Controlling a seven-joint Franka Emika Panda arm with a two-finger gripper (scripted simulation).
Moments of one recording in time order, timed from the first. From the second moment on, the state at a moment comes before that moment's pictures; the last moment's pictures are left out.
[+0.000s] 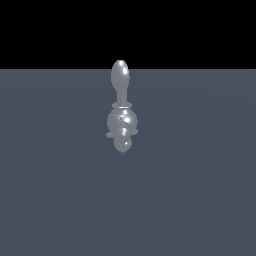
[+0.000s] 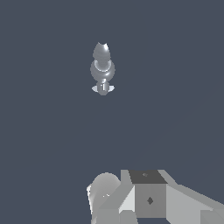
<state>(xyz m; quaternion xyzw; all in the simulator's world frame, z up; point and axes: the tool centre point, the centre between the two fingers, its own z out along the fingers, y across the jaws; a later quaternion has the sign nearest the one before) -0.257 -0.008 0.504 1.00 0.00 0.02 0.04</state>
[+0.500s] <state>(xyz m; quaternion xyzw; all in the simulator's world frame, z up) -0.221 0.001 0.321 0.99 -0.04 -0.11 0.04</state>
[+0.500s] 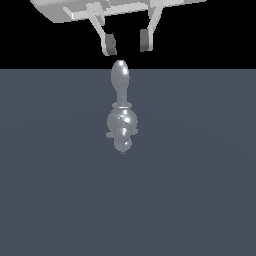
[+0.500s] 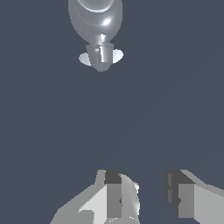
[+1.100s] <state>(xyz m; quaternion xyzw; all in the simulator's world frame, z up) -0.130 0.006 0.207 0.99 -0.09 -0.07 0.05</state>
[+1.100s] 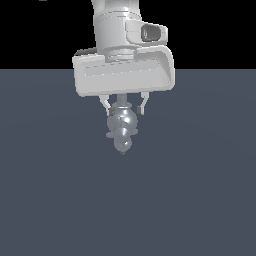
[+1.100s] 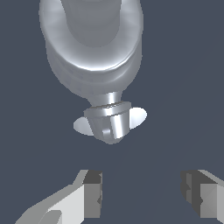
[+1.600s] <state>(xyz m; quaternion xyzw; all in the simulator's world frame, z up) -0.123 0.080 0.176 1.00 0.06 -0.05 0.05</state>
